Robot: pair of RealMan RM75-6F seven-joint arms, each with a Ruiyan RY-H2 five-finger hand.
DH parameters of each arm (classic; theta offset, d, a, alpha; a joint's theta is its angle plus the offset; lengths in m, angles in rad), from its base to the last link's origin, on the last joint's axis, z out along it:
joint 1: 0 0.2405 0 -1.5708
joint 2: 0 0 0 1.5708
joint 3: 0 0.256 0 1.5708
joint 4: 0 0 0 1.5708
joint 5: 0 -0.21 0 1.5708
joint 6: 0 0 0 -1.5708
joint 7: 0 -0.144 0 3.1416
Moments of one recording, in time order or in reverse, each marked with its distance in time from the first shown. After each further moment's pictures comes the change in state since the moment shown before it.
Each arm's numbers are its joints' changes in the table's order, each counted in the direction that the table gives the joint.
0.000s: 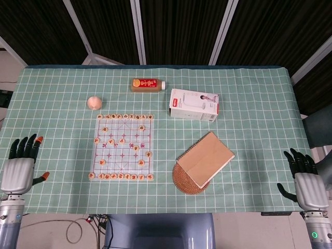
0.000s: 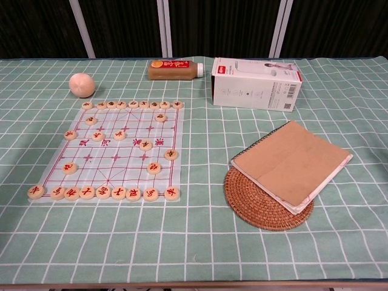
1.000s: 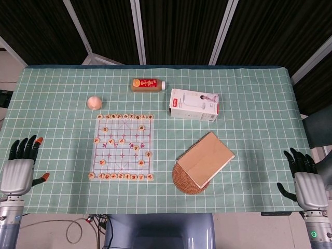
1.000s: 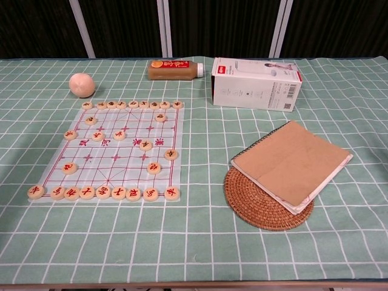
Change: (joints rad) left arm 0.007 0.000 0.013 -0.015 -0.008 -0.010 0.037; right arm 0.003 -0.007 0.004 -0.005 -0.006 -0.002 0.012
